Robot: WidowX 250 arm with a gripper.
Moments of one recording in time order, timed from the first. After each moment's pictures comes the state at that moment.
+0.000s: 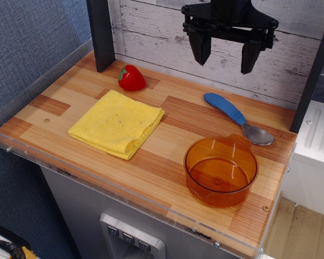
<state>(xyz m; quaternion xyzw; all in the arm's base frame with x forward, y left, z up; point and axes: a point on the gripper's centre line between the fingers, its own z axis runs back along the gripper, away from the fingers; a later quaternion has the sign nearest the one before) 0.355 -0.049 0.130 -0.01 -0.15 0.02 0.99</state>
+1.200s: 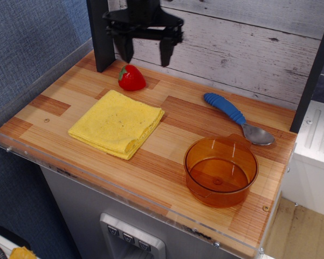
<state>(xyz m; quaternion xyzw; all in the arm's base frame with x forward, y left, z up) 0.359 0.074 0.097 0.02 -0.13 0.13 0.98</state>
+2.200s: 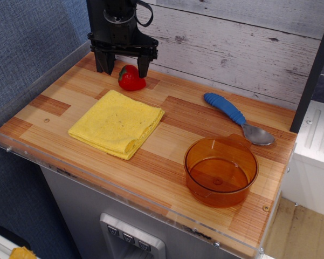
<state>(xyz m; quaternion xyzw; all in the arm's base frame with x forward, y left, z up) 0.379 0.126 0.050 0.06 -0.14 0.17 0.97</state>
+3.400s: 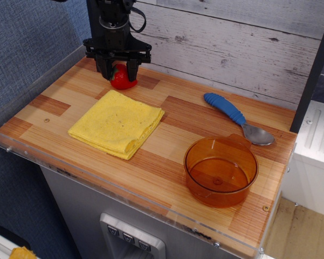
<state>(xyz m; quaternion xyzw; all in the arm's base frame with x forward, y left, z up) 0.382 0.138 0.037 0.06 -0.13 0.20 0.97</state>
